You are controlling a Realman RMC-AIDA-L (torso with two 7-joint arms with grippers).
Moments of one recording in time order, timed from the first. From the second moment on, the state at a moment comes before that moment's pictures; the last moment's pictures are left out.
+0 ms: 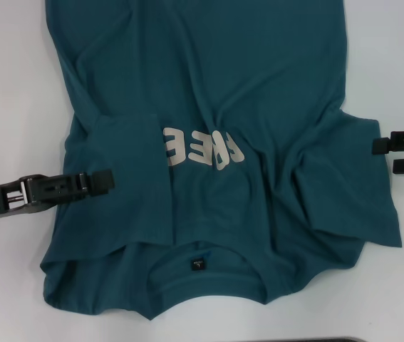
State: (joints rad) left arm -0.35 -2.07 -2.56 -0.67 -1.09 1.85 -2.12; right arm 0.48 1.90 -0.53 -0.59 -2.36 -1.55 2.41
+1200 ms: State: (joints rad) left arm -0.35 -2.07 -2.57 -0.67 -1.09 1.85 -2.12; right arm 0.53 1.93 -0.56 -0.56 -2.32 -1.54 2.37
